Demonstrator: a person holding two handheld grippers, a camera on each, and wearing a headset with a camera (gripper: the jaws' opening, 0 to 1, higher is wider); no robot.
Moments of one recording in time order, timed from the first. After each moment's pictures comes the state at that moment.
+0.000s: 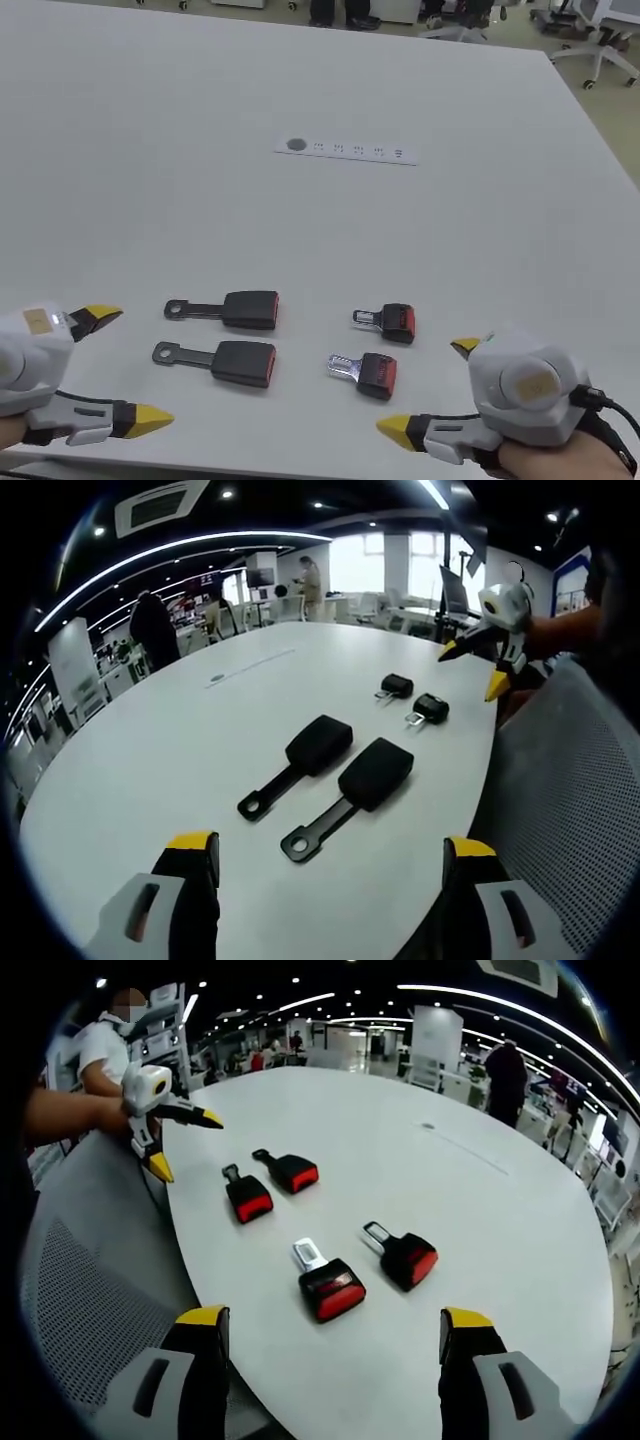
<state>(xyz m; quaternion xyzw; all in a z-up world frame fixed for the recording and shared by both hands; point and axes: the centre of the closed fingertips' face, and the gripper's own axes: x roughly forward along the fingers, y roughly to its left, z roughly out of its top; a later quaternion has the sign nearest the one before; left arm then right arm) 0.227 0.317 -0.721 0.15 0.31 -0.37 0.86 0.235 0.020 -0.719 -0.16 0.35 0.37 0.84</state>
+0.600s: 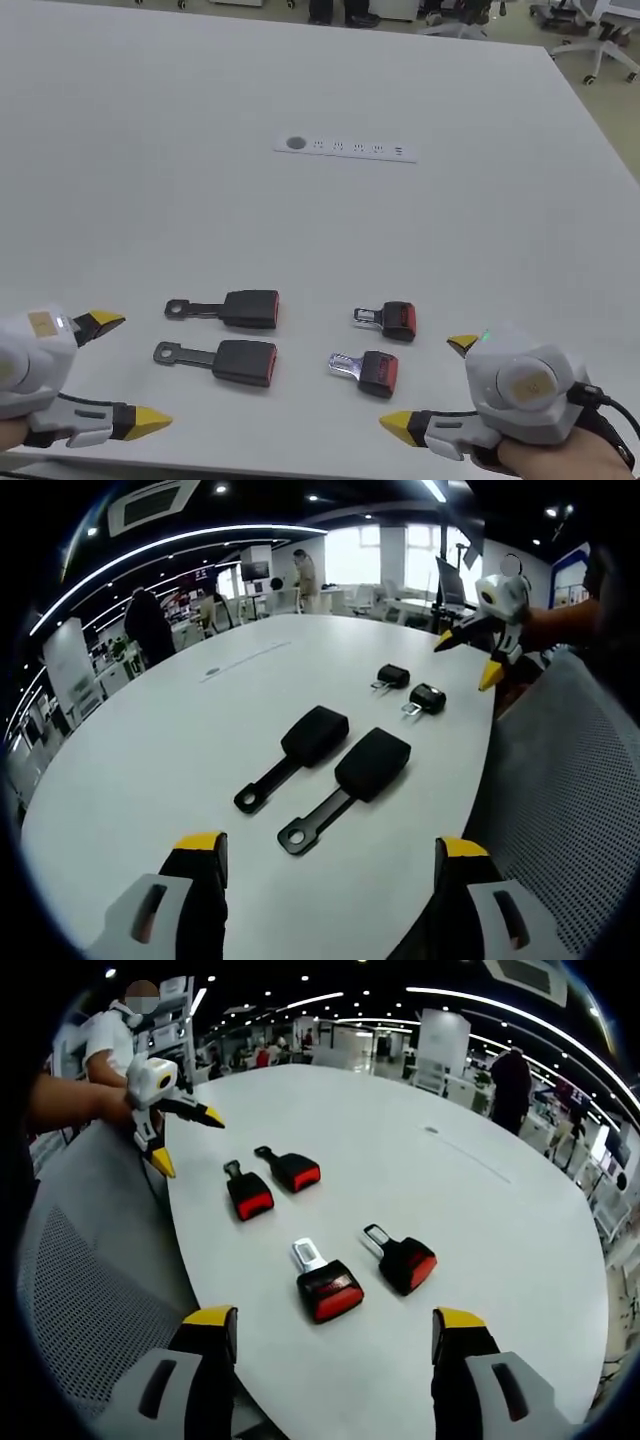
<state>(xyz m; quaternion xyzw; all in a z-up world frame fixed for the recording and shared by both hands) 0.221 0.316 -0.724 0.16 0.33 -0.38 0.85 0.237 0.019 -0.718 -0.18 0.34 0.38 0.84</state>
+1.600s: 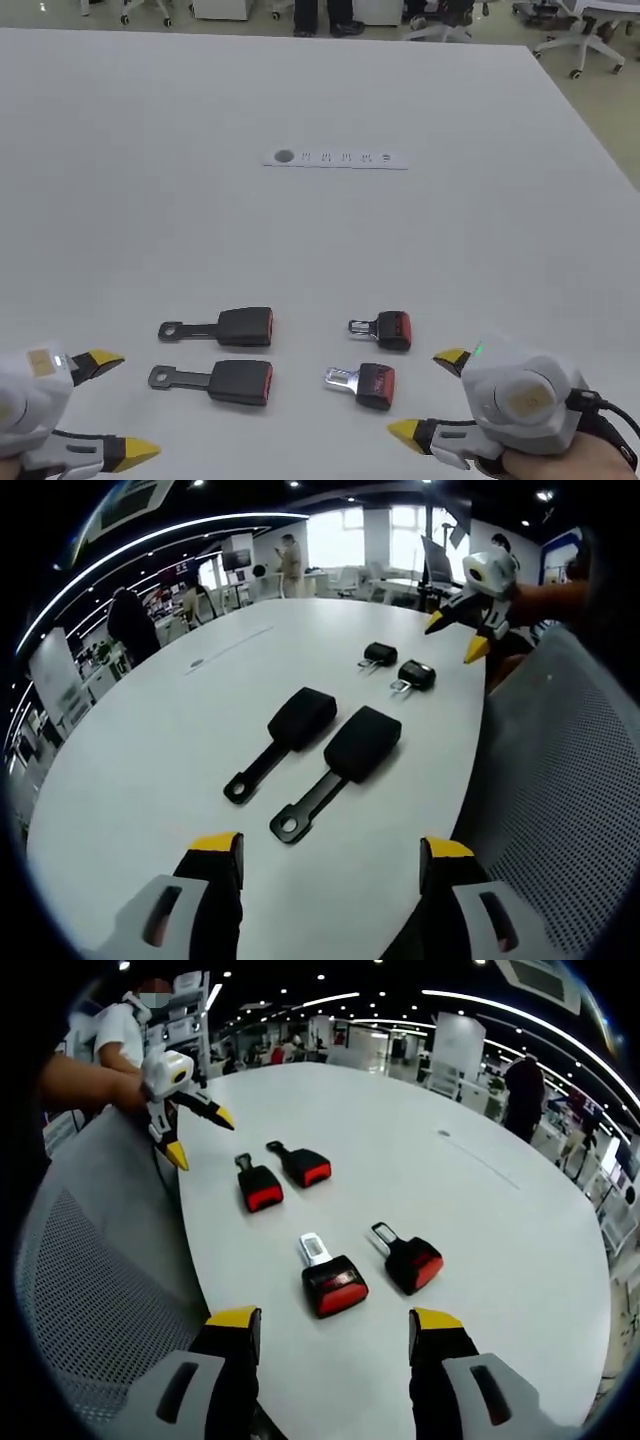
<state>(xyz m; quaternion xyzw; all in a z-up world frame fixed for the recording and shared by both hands) 0.212 0.316 -0.730 0.20 0.36 -0.40 0.82 0.233 0.018 -0.723 -0.19 0.34 0.41 0.83</state>
